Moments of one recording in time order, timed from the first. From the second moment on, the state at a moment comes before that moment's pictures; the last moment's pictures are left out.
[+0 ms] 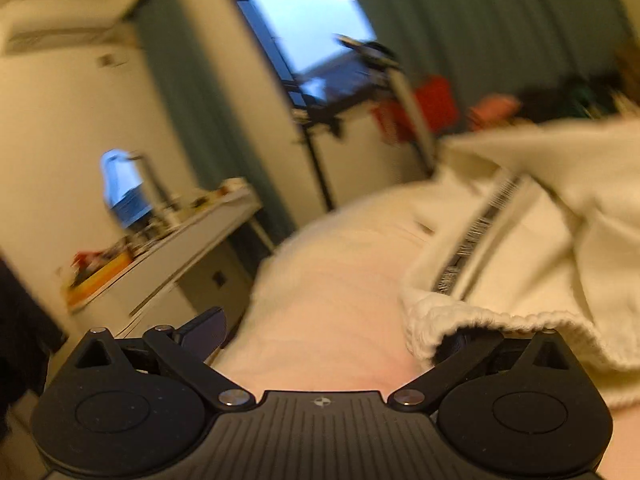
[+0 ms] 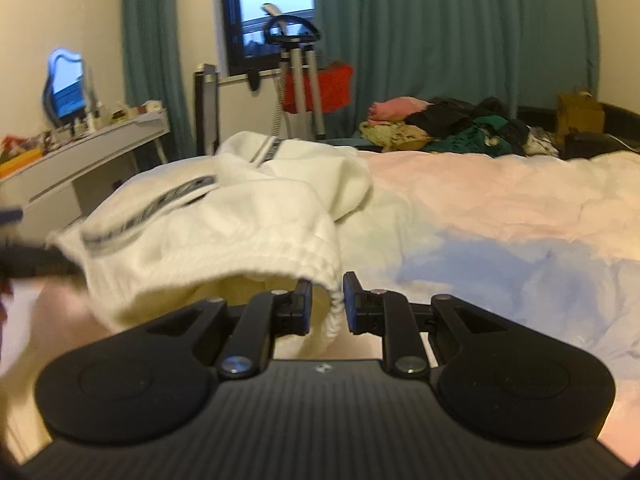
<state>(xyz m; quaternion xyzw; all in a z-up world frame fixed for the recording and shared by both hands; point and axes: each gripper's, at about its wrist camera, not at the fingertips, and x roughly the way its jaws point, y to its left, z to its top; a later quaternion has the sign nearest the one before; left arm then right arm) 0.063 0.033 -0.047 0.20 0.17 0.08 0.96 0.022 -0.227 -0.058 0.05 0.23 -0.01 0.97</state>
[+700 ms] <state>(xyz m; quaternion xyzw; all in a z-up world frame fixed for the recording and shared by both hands) 0.073 0.113 -0.031 0.10 0.29 0.09 0.95 0.026 -0.153 -0.081 -0.01 0.37 0.26 0.89</state>
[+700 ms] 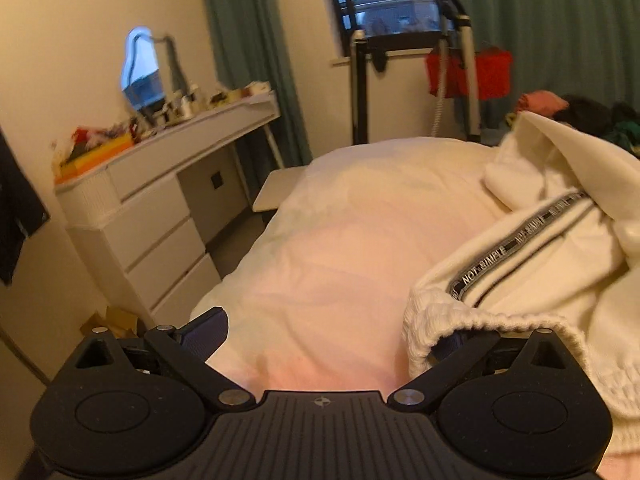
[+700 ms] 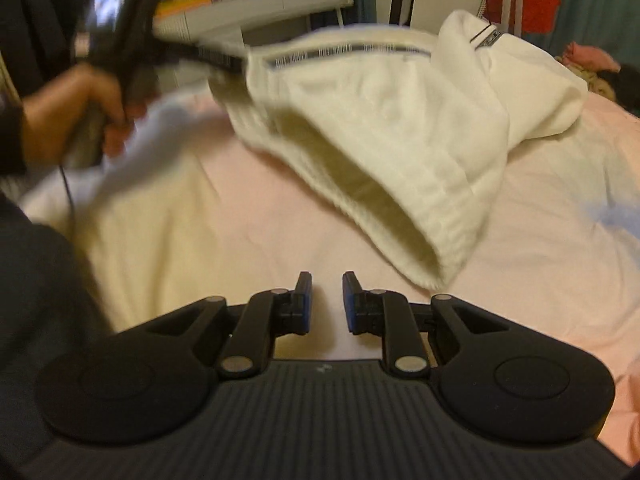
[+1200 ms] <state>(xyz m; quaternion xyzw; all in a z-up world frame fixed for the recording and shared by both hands) 0.036 0.162 0.005 -0.13 0.31 0.01 0.94 0.079 -0.176 -0.089 0.13 0.37 0.20 0.90</state>
